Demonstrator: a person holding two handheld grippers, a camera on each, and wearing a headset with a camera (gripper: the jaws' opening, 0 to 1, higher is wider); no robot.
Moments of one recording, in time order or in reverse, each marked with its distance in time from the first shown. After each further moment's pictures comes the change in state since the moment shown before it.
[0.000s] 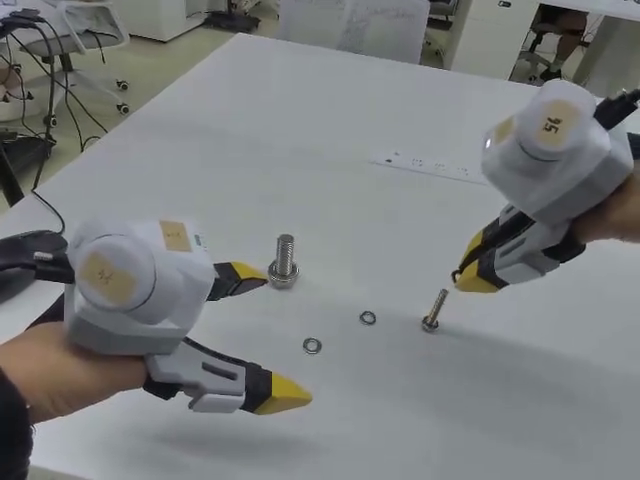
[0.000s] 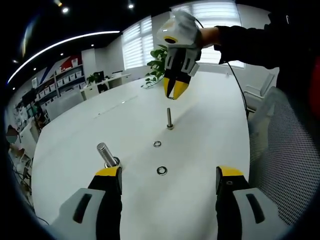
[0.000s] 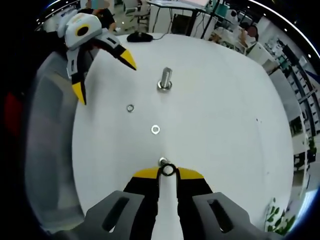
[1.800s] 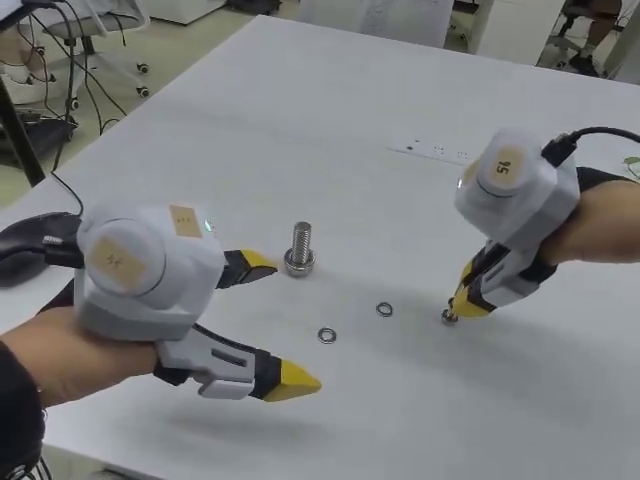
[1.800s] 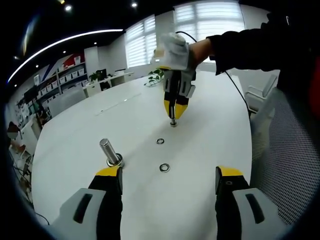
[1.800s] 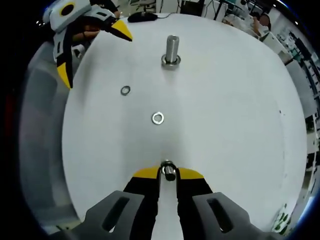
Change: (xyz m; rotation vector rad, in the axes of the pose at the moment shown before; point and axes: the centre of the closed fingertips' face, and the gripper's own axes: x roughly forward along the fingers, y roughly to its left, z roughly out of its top) left arm -0.002 0.002 -0.004 -0.021 0.008 0.015; right arm 0.058 0.009 -0.016 -0.008 0.102 0.116
